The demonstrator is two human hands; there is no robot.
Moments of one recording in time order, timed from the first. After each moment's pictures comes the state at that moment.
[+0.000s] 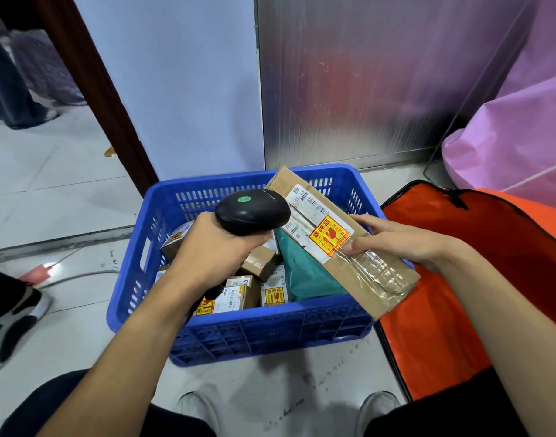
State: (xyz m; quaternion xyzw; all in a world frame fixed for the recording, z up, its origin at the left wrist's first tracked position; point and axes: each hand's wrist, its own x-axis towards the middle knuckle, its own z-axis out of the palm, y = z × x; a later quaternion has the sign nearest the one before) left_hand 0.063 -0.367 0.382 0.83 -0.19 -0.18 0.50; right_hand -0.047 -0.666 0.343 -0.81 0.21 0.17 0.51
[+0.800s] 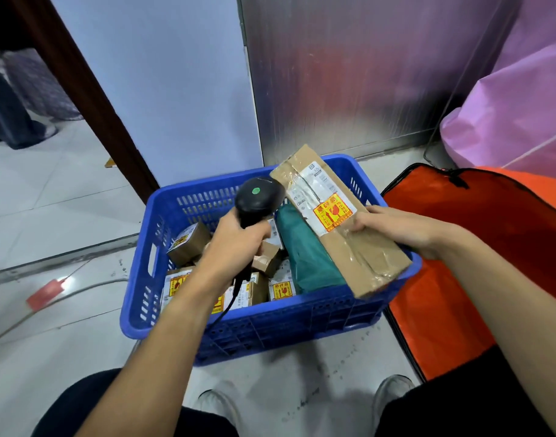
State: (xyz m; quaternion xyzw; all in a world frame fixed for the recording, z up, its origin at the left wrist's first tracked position) left_hand 0.062 -0.394 0.370 0.81 -0.13 -0.23 0.53; right_hand -0.053 -0.654 0.342 -0.79 0.26 0.13 0.54
